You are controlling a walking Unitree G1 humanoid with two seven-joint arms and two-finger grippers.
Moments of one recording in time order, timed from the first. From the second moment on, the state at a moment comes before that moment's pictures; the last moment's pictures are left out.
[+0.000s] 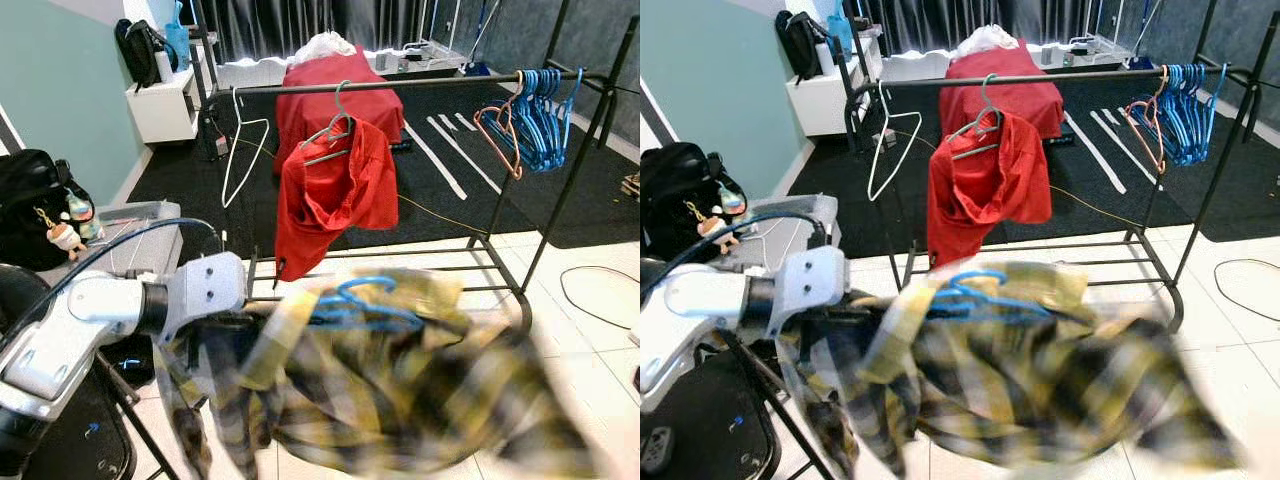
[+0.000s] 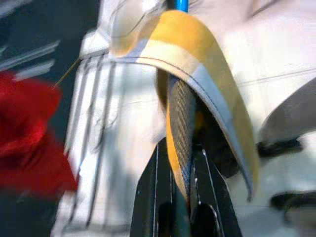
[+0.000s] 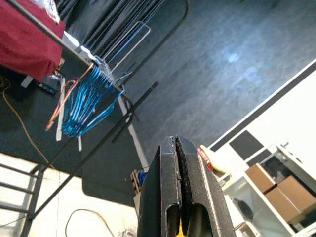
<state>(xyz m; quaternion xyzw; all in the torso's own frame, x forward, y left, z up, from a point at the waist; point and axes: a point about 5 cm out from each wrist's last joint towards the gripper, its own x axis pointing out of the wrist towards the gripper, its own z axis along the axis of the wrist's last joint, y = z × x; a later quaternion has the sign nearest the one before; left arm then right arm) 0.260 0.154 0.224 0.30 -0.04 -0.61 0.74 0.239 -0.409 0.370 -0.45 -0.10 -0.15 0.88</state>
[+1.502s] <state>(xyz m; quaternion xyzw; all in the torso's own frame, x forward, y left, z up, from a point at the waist) 0.263 0.118 0.215 0.29 -0.03 -0.65 0.70 0.208 -0.240 0.253 -0.15 0.14 0.57 0.80</state>
